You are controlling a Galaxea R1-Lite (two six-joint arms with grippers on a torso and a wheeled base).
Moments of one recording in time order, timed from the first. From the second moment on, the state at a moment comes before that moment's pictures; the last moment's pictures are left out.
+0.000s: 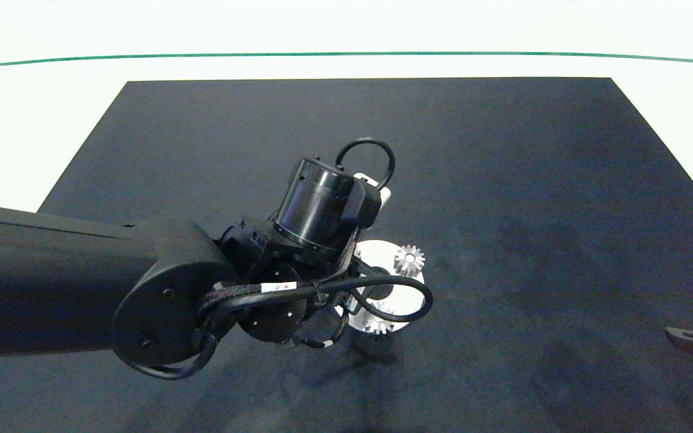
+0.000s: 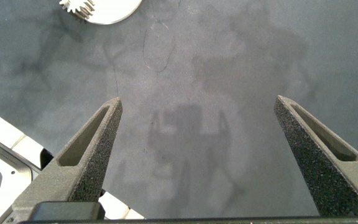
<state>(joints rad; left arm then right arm) -0.87 1.81 -1.24 -0.01 0.49 0.12 0.47 1.01 -1.05 0.55 -0.04 -0.25</state>
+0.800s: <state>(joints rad) -0.85 1.83 -1.25 -0.01 0.49 0.13 0.47 1.01 -1.05 0.56 -0.03 -0.25</state>
